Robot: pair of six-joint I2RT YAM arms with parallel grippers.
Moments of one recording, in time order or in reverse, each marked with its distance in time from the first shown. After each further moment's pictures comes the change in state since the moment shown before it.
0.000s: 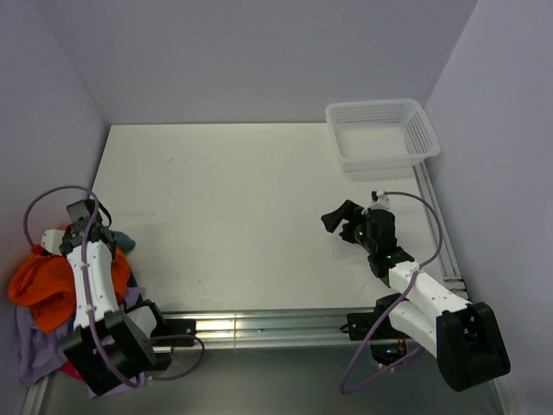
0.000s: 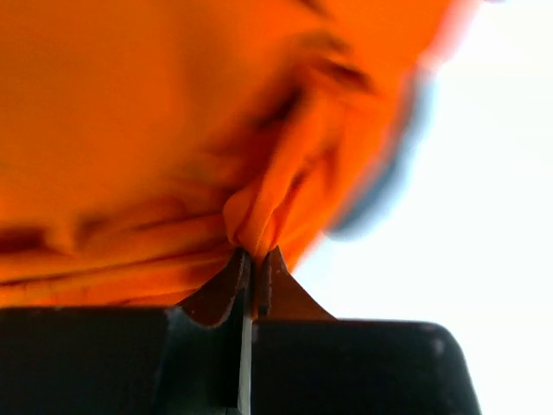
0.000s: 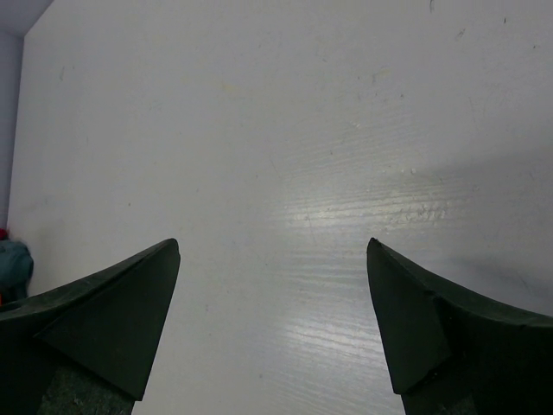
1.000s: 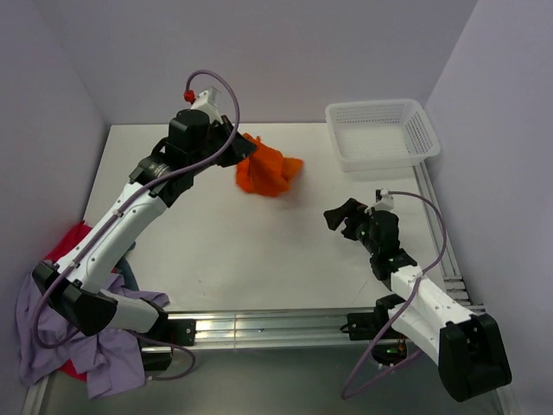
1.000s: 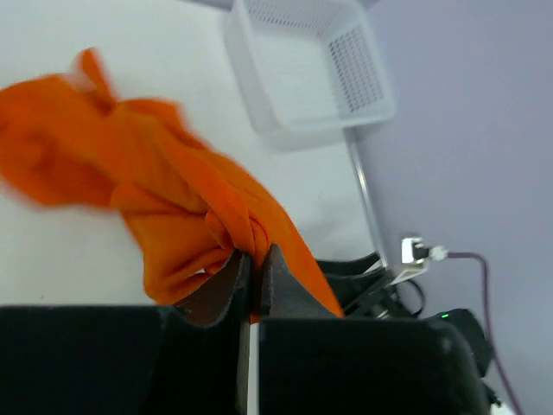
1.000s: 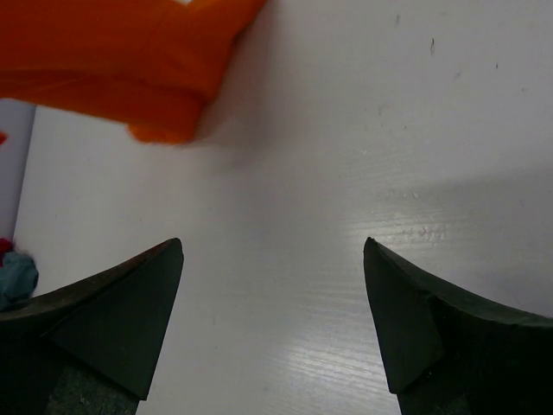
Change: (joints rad) left arm -1.070 0.352 0.810 0.383 0.429 0.379; right arm 0.000 -0.043 -0.002 0.016 0.024 -0.016
